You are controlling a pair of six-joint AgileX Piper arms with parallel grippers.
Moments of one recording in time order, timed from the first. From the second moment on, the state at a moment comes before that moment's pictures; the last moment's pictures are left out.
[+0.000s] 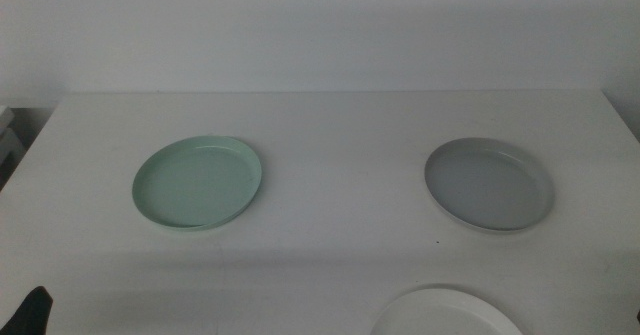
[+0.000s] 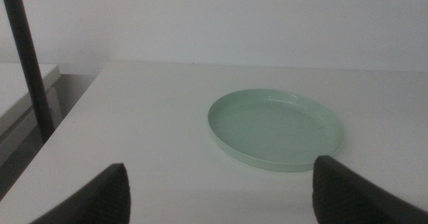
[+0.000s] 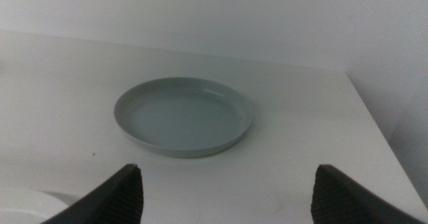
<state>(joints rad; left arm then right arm) -0.02 -0.01 0.03 -0.04 0.17 -0.04 0.09 -0.01 0.03 -0.02 0.21 -0.04</state>
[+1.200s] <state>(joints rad) -0.02 -0.01 0.03 -0.04 0.17 -0.04 0.09 0.81 -0.79 0.24 1.10 0.10</state>
